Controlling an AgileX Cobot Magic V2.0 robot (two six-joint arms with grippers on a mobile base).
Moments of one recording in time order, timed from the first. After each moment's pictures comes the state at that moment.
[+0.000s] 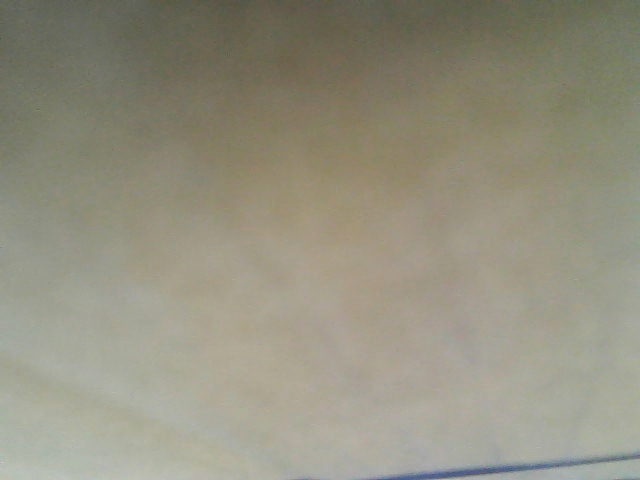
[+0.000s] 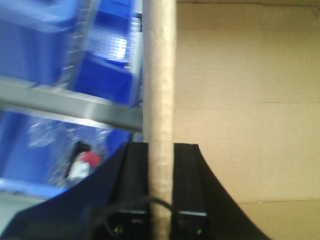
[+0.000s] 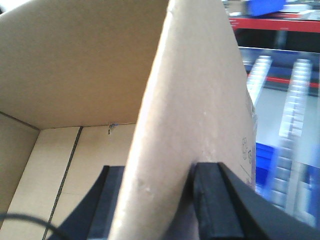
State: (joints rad) left arm -0.25 0.19 -0.56 -0.16 0.96 -0.17; right arm 0.00 0.16 -0.99 0.33 1.01 -0.09
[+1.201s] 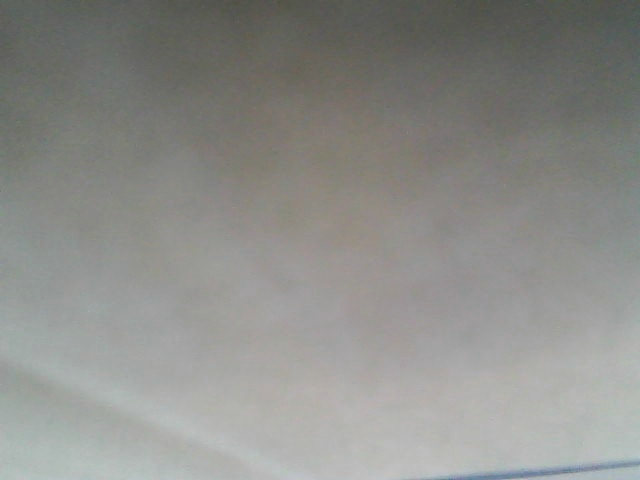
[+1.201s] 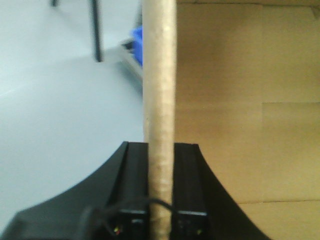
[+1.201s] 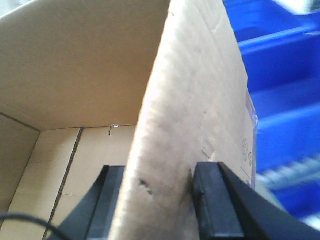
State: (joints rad) left arm -0.25 0.19 -0.56 -0.16 0.96 -0.17; right arm 0.00 0.16 -0.99 0.33 1.00 -0.09
